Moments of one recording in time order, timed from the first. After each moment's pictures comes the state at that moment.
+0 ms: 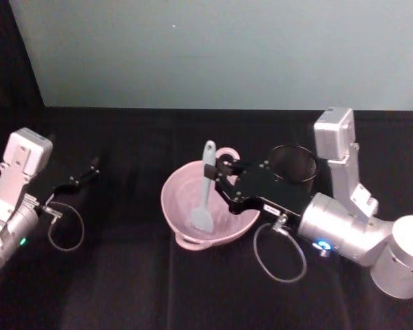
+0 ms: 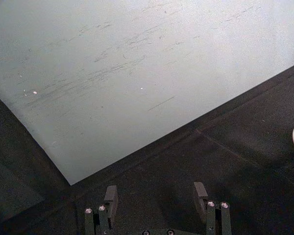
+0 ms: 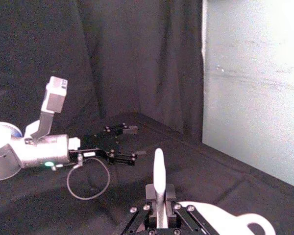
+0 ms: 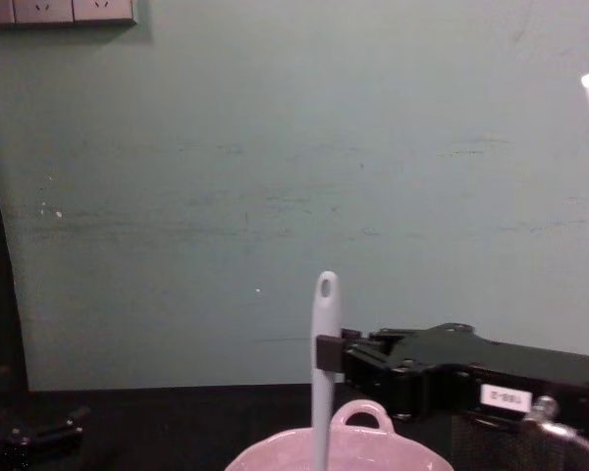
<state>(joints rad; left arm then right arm) -0.20 0.60 0.45 -1.41 -0.25 -0.12 0.03 0.23 0.44 -0.47 -1.62 0.45 0.04 0.52</state>
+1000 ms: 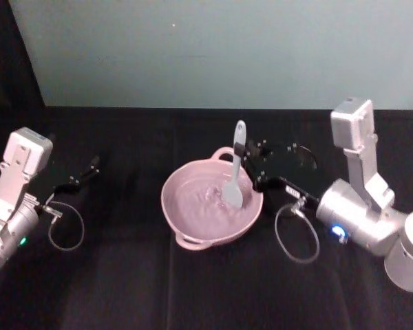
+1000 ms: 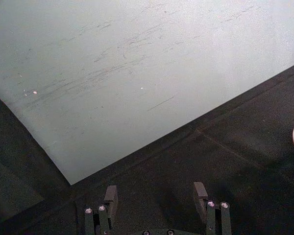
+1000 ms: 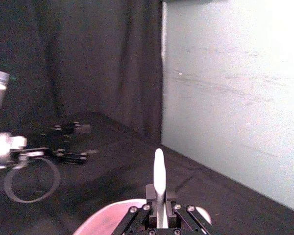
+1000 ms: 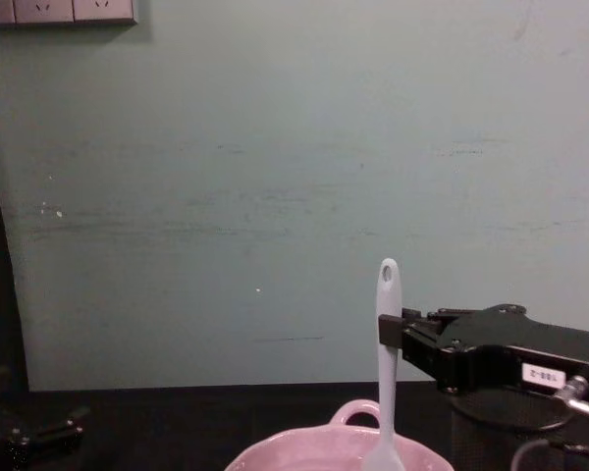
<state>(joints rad) -0.20 0.60 0.45 -1.41 -0.25 -0.12 0.03 0.23 0.41 -0.40 -1.56 0.35 0.00 0.44</state>
